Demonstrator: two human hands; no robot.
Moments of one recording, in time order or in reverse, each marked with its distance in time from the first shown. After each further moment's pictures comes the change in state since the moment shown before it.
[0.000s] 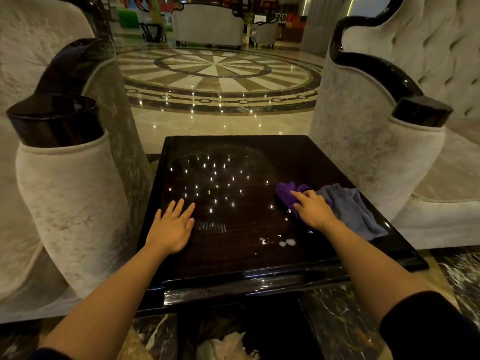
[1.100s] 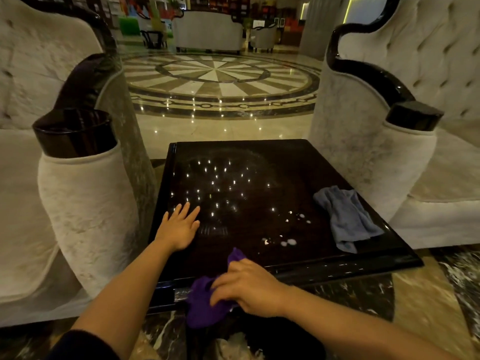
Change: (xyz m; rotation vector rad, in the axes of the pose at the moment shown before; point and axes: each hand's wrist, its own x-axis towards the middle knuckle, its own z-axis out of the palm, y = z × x) left_hand 0.004 -0.006 -0.006 0.024 -0.089 0.015; right_hand -0.154 -0.130 0.028 0.063 -0.221 -1.000
